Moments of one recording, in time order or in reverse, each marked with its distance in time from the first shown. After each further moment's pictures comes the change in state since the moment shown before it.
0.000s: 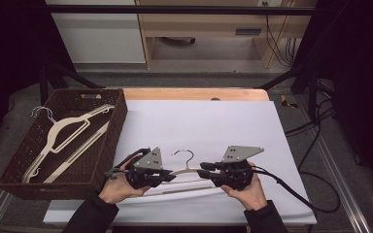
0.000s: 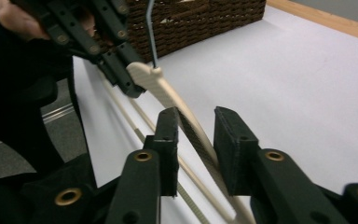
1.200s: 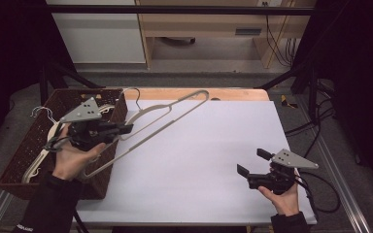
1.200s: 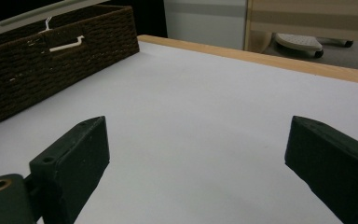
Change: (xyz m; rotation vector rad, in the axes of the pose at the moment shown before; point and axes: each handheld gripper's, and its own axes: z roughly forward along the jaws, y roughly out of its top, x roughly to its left) left arm 0.057 0.010 -0.141 -0.261 0.305 -0.208; right arm -0.038 -0.057 -0.075 -0.206 -0.399 0.159
